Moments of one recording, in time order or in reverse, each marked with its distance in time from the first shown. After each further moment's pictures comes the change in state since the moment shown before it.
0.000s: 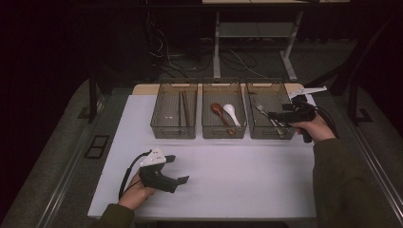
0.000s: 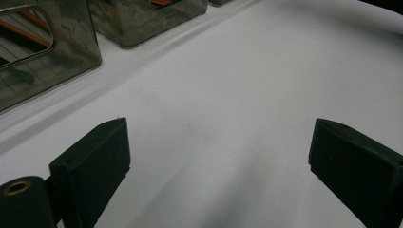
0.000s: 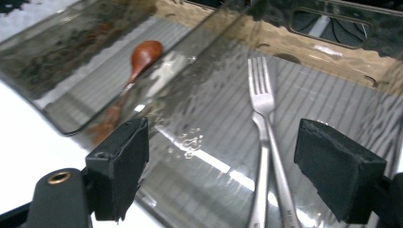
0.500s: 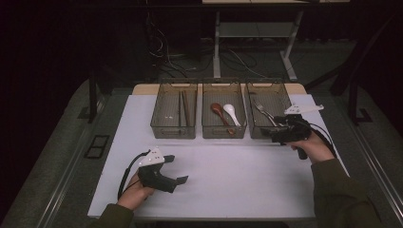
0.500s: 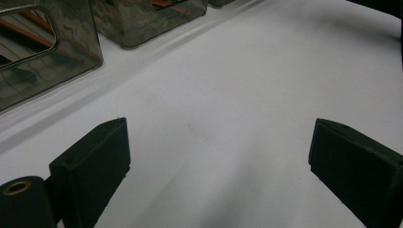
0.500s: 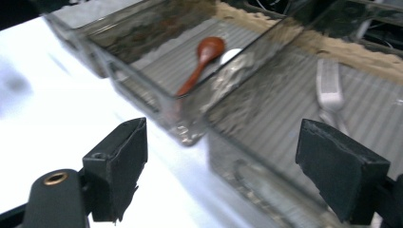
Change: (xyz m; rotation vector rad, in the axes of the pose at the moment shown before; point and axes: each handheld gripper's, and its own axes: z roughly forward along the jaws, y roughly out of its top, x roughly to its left) left arm 0.000 -0.001 -0.002 -0.003 -0.006 -0.004; right arm 0.056 -0.034 -0.016 -0.058 0.085 -0.098
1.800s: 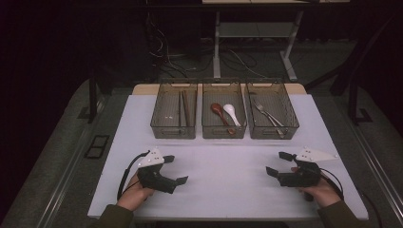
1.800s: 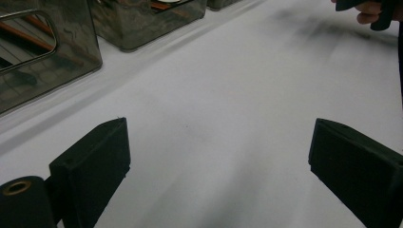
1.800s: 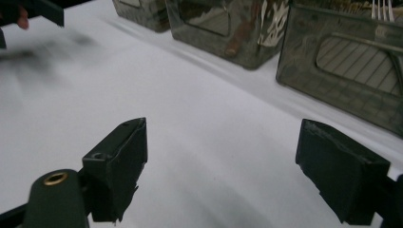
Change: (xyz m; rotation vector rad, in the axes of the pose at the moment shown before) left arm -0.002 0.000 -0.002 -0.006 0.002 0.003; right arm 0.048 -0.100 -0.037 -0.077 0.048 0.002
